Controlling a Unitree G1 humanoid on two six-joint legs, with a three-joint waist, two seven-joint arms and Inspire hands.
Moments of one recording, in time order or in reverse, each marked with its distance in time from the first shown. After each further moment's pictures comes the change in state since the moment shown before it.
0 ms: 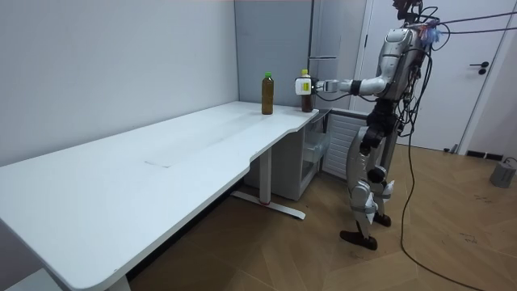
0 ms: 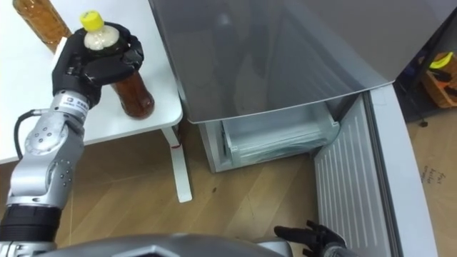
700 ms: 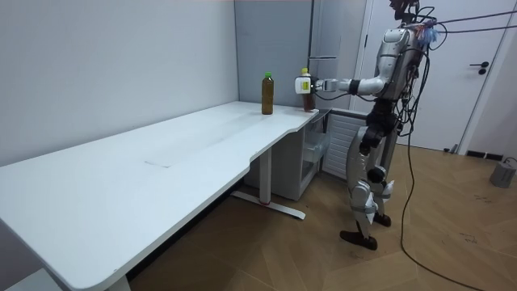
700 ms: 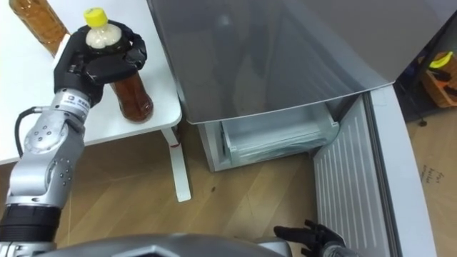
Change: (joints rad) left arm 0.001 -0.004 -0.005 -0.088 0.003 0.019 -0.016; right arm -0.029 0.000 0.002 0.000 -0.044 0.000 0.009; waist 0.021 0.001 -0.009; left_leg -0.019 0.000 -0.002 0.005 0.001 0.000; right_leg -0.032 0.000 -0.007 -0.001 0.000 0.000
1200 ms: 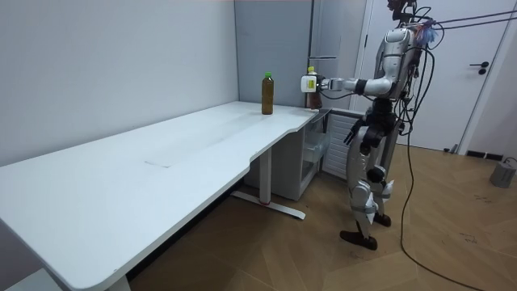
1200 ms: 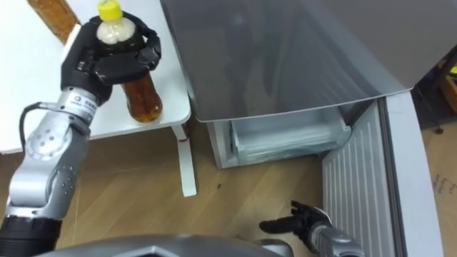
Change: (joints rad) left arm 0.076 0.001 -0.086 -0.099 0.017 0.004 -0.040; right arm -0.034 0.029 0.094 -0.178 -0.139 -0.003 -0.013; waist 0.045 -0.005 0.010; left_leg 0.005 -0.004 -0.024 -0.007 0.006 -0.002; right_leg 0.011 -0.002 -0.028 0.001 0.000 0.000
